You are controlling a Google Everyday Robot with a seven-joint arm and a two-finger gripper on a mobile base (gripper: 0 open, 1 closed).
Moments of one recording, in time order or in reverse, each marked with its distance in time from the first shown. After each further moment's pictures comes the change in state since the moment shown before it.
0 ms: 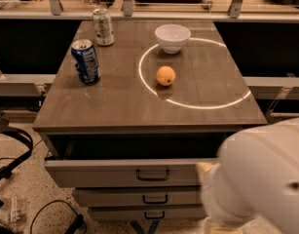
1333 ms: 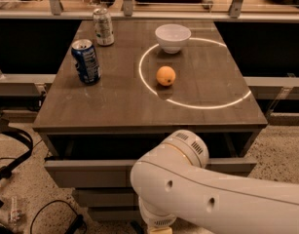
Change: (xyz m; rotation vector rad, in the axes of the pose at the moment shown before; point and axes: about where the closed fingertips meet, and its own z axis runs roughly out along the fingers) arm -0.104 0.008 0.101 -0.110 -0.023 -0.179
